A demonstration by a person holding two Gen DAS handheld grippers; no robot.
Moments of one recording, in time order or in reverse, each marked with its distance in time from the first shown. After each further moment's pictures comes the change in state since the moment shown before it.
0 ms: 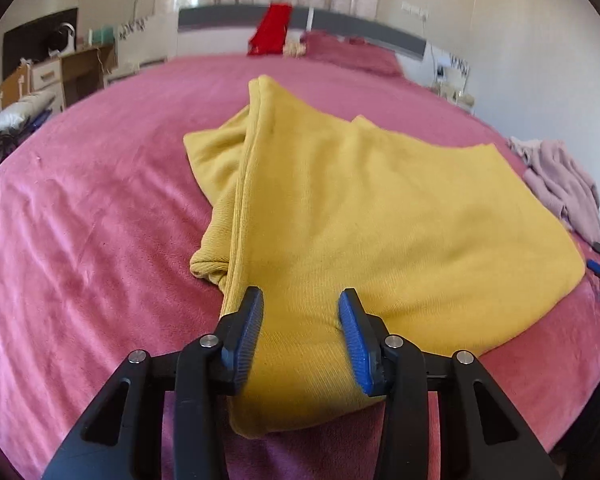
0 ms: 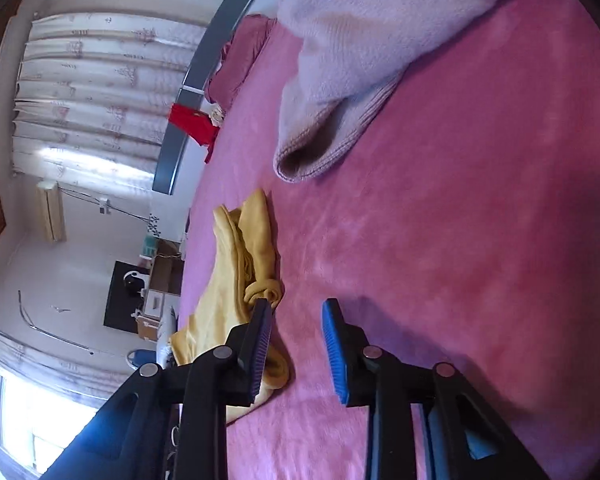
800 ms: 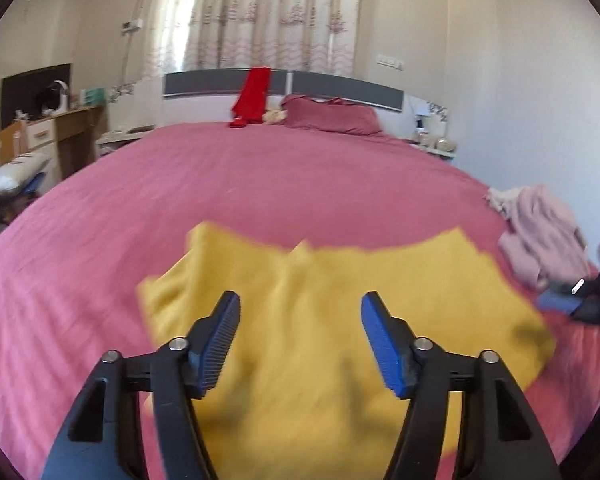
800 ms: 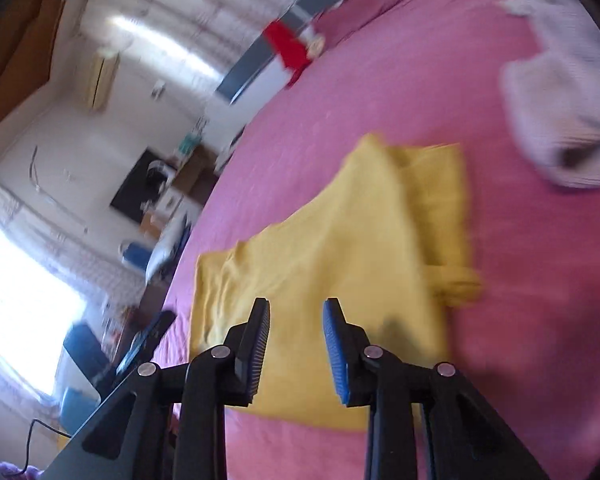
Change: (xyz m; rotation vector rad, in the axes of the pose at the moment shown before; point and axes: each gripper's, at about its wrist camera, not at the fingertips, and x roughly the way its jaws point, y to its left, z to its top) left arm -0.013 -0.065 0.093 0.056 -0.174 -0.035; right arm 0.131 0.143 -0.028 -0.441 0.209 0.038
